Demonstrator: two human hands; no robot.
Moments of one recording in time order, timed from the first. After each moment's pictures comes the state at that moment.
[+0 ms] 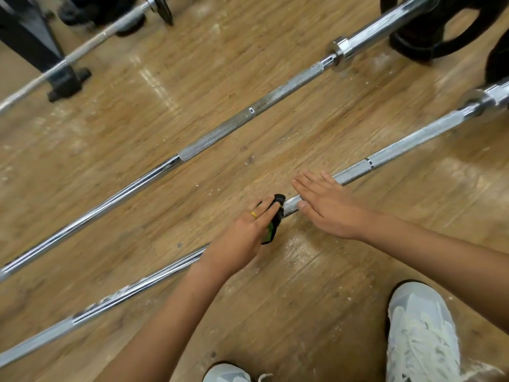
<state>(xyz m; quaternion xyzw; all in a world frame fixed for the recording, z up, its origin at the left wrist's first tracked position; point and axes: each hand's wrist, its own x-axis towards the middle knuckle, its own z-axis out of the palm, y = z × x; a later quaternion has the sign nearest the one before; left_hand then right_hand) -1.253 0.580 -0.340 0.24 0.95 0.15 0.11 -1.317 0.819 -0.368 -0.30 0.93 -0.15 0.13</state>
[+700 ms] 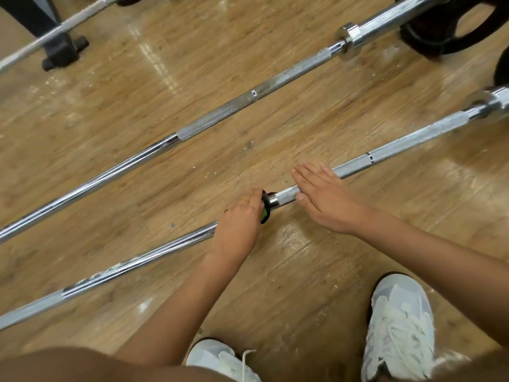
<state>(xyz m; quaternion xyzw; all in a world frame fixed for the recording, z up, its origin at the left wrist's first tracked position) -1.238 0.606 -0.353 0.06 1.00 0.06 0.04 -1.306 0.825 -0.364 -0.32 0.93 -0.13 0.14</state>
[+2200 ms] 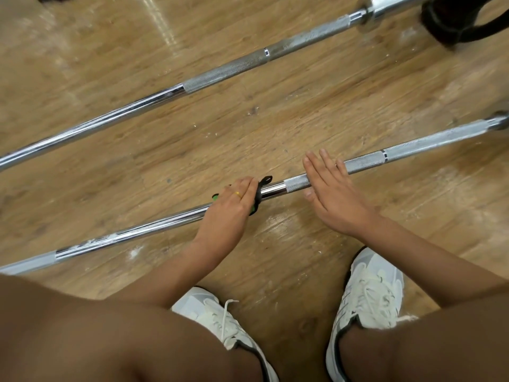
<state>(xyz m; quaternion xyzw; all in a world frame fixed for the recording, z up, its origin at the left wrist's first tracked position) -1.162 0.599 -0.355 0.11 0.99 0.09 -0.01 -1.245 0.844 -0.366 -0.31 0.93 -0.13 0.11</state>
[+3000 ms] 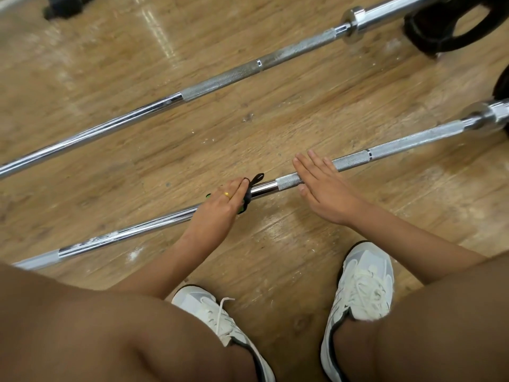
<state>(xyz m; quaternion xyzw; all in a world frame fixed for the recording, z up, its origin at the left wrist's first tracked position) -1.159 0.583 -0.348 0.14 0.99 0.06 0.01 -1.259 0.851 -0.362 -0.33 0.92 -0.12 0.14</state>
